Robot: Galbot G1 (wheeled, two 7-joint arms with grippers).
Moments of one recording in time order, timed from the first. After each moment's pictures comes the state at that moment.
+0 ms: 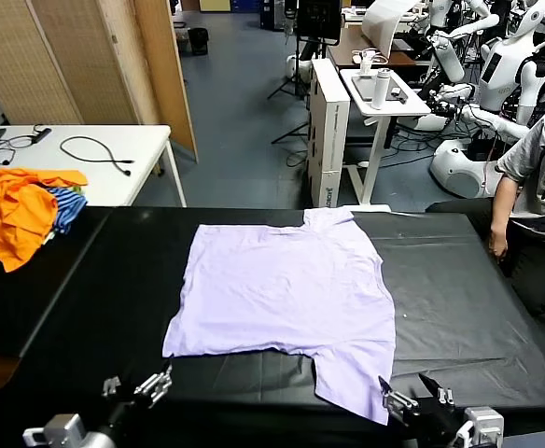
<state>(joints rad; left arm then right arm) 1.83 -1.30 -0.66 -2.24 -0.53 0.37 -0.06 -1.87 1.18 0.59 2.35 0.49 -0.58 0.19</state>
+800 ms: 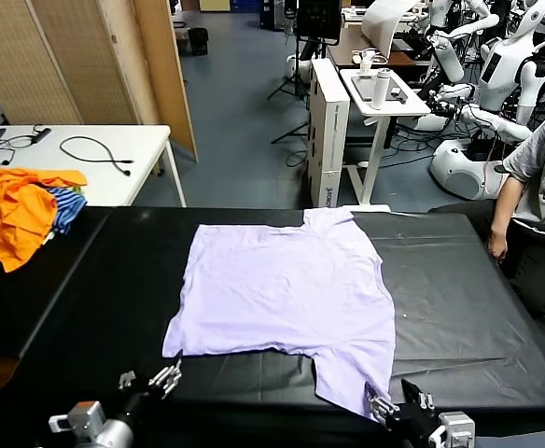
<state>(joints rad) 1.77 -1.31 -0.64 -2.16 -0.53 0.36 -0.06 -1.86 1.20 0.55 2.32 0.46 -0.57 0.17</state>
